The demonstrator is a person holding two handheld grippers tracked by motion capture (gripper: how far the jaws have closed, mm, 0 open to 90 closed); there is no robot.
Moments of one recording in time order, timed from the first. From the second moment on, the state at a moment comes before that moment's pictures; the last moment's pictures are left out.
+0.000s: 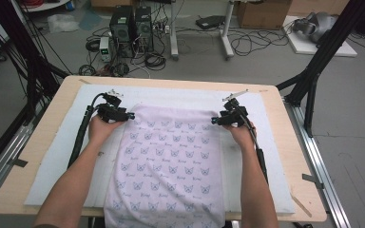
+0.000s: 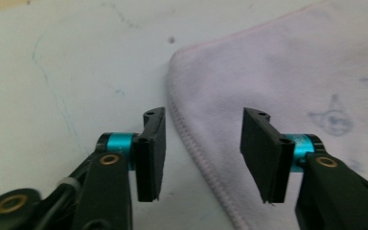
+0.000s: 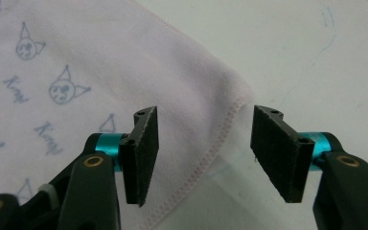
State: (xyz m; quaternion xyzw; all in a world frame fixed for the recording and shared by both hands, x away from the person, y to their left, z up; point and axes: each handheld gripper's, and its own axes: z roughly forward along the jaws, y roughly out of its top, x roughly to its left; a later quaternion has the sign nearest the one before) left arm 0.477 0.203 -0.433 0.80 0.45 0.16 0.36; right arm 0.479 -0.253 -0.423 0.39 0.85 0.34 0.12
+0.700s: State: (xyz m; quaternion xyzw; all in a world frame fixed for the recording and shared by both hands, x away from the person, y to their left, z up) left arm 0.462 0.210 -0.404 0.80 0.42 0.17 0.40; right arm 0.469 -0.250 -0.404 0.37 0.84 0.38 0.12
